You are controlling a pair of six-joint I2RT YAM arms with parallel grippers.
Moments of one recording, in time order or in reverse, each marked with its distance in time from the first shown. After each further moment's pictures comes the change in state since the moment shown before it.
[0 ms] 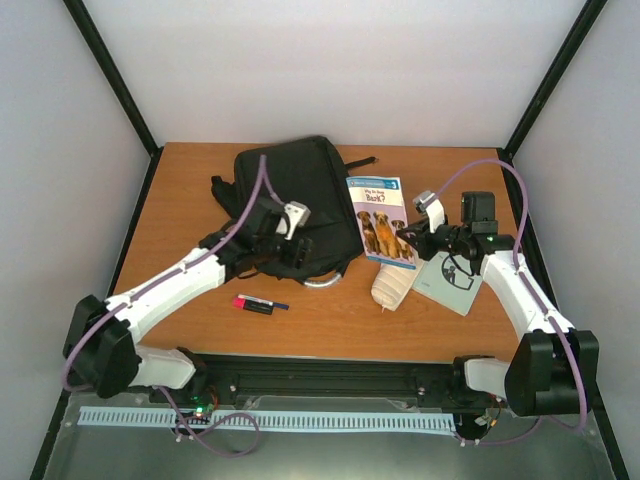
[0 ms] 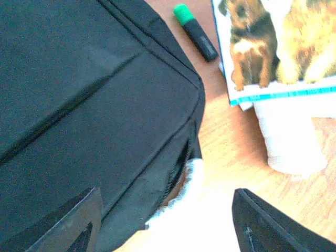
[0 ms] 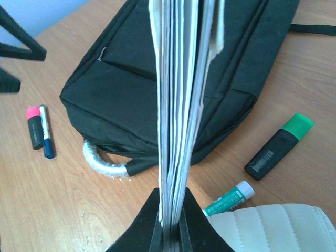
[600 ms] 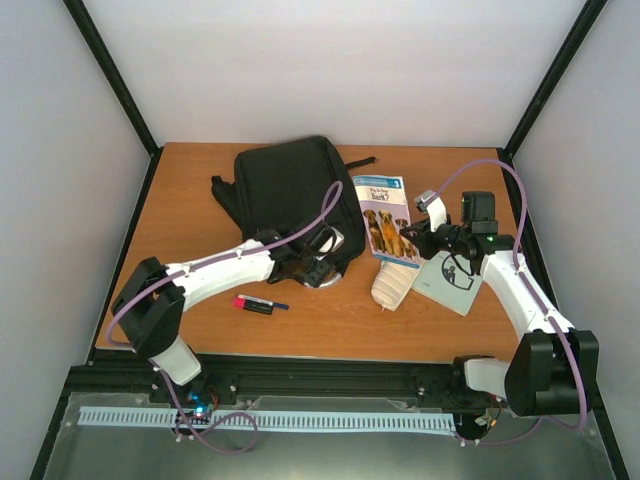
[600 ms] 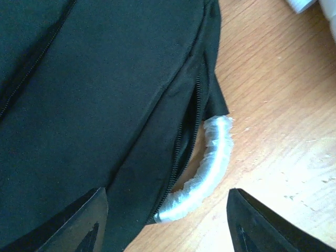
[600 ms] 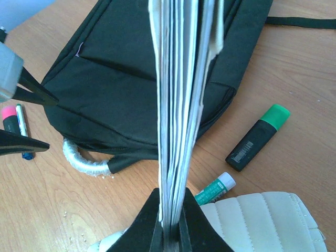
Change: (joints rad) left arm -0.217 0.298 0.156 -0.167 -0.235 0.182; right arm 0.000 0.000 0.000 0.006 0.085 0.010
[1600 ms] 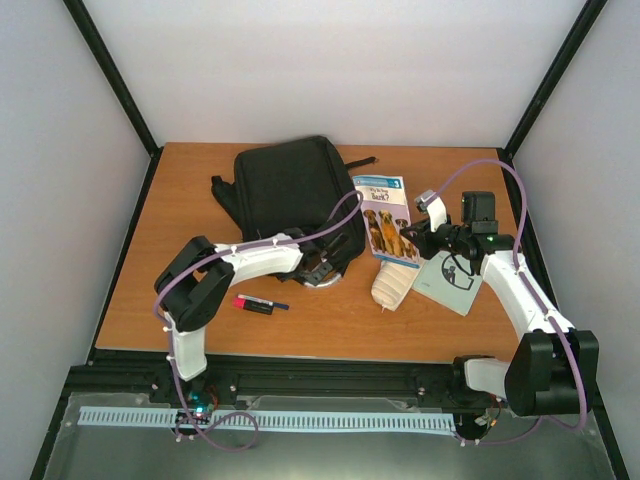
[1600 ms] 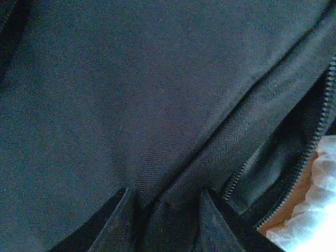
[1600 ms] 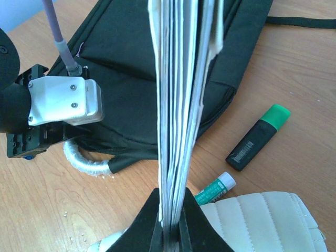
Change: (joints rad) left arm 0.005 0.281 0.114 -0.065 -0.217 -0.024; right arm -0.001 0.000 0.000 -0.001 -0.002 -0.001
